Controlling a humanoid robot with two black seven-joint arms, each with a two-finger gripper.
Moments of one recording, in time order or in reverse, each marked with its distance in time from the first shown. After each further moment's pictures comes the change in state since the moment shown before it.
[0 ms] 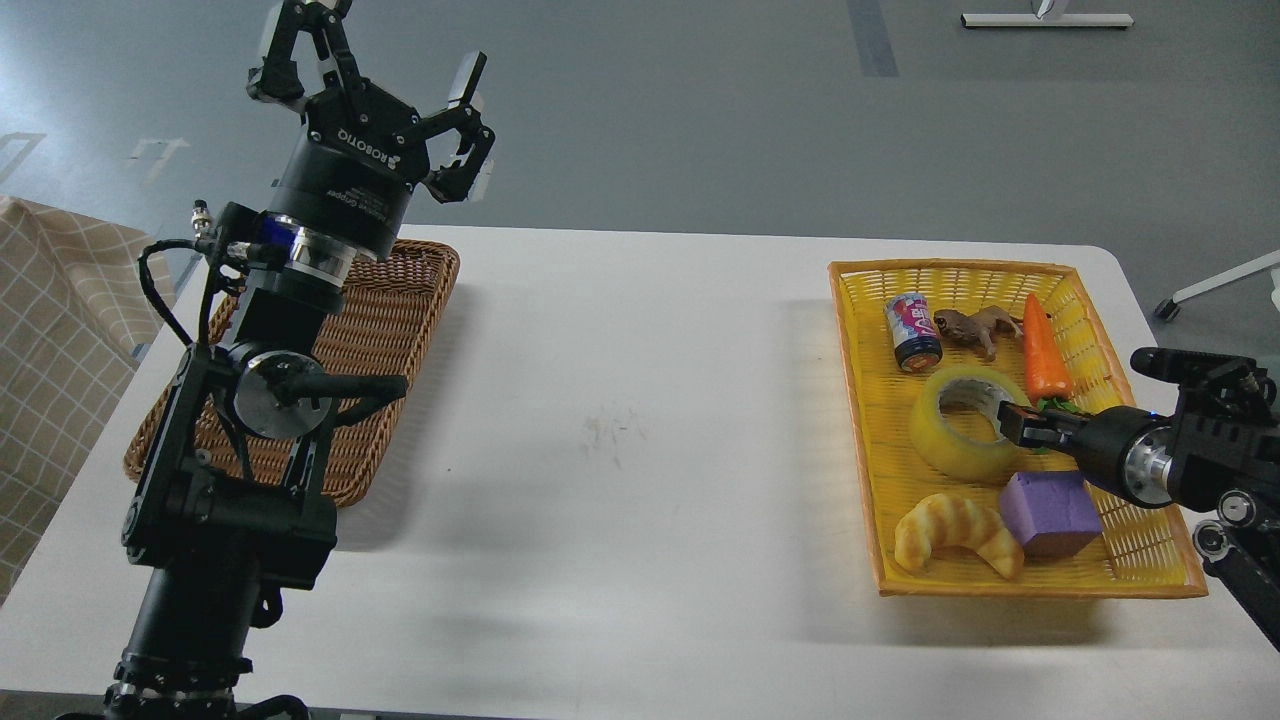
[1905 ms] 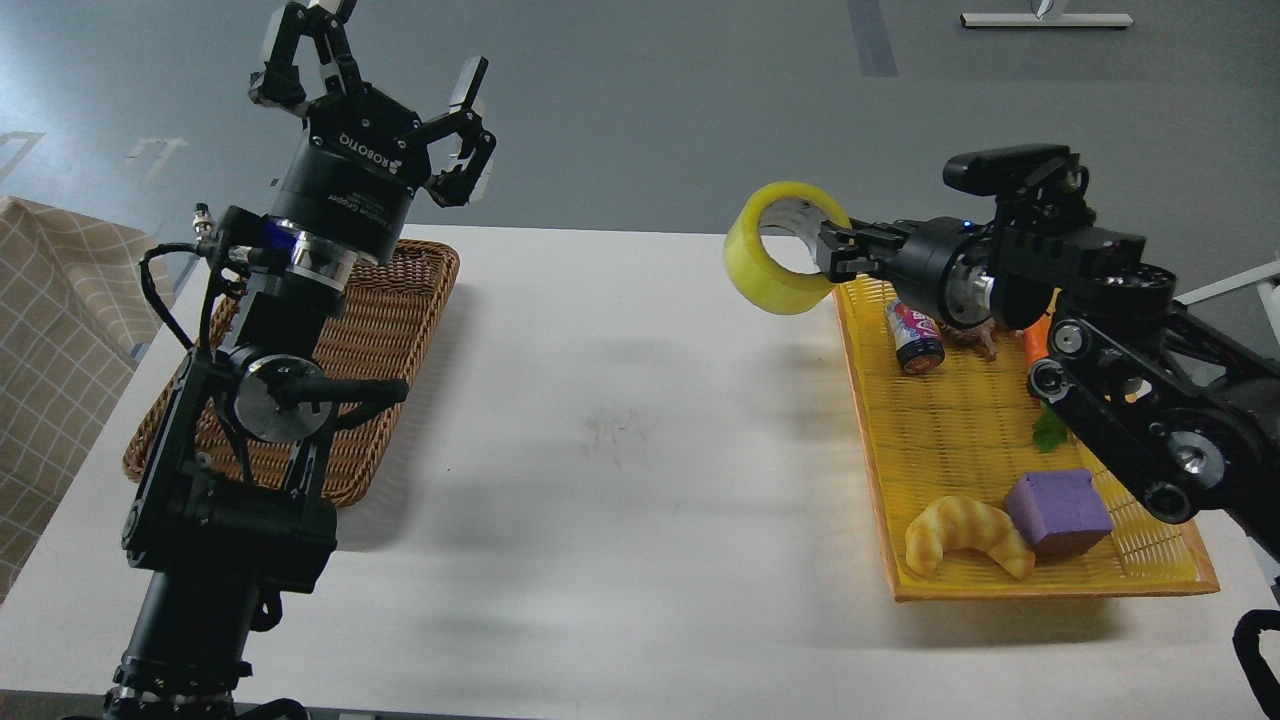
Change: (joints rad) left arm 0.008 0.000 0.002 -0.003 0.002 -0.002 0.000; right arm 0.464 0.250 -0.282 0.034 0.043 0.000 -0.082
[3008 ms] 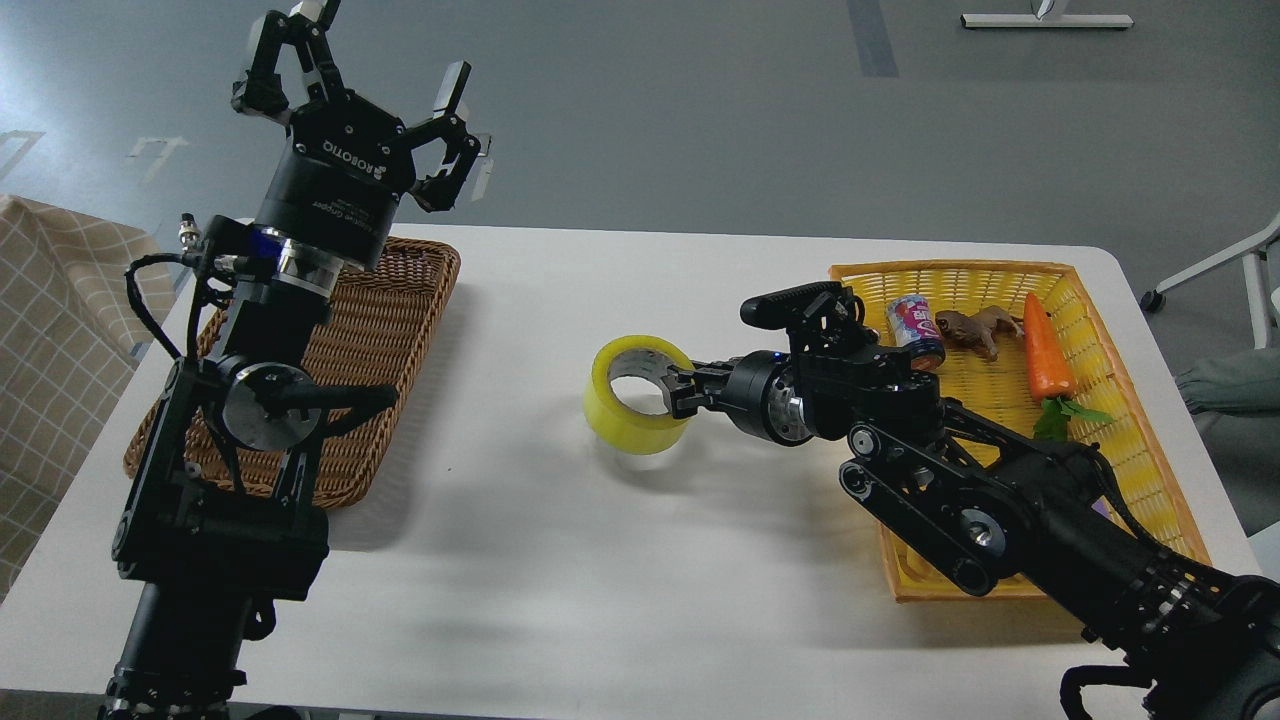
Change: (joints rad) left arm 0.026 0.000 -0.027 -0.012 0.000 -0.004 0.000; right arm -0.076 0.268 -0.114 -0.157 -0.060 0.000 -0.001
